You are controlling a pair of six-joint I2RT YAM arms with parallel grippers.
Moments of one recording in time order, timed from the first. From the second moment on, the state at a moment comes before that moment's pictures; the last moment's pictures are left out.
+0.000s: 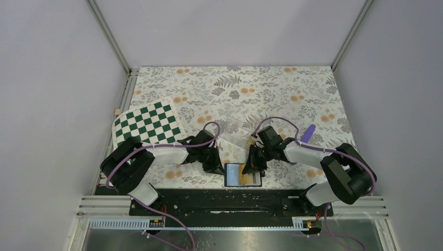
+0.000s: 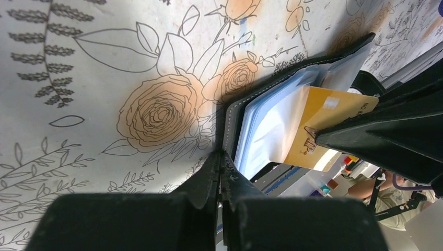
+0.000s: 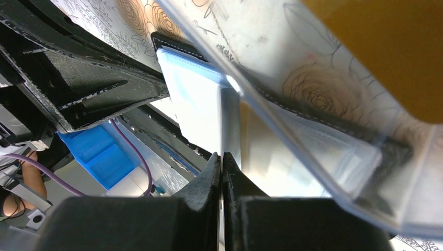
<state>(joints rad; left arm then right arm) -0.77 1.56 0.62 -0.11 0.44 -0.96 0.63 1.44 0.58 -0.24 -0.58 0.80</state>
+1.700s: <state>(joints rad) -0.81 1.61 0.68 -0.11 0.43 -0.95 0.77 1.51 0.81 -0.68 -0.30 0.67</state>
